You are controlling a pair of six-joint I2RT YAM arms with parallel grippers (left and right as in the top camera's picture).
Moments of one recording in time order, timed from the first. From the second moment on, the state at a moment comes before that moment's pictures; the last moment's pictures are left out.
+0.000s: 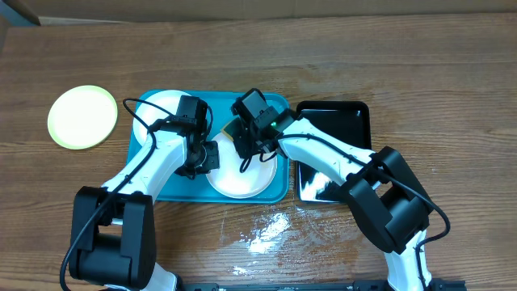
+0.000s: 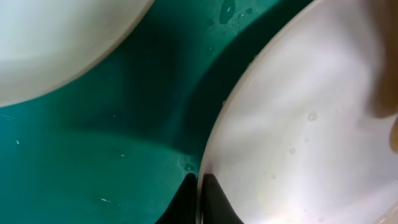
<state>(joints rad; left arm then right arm) -0.18 1.73 1.03 -0.76 0.03 -0.30 0.72 2.10 1.49 -0.50 -0.14 0.36</state>
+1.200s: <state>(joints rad) -0.18 1.73 1.21 -0.97 -0.02 -0.31 0.16 1.82 1.62 -1.15 -0.03 0.38</state>
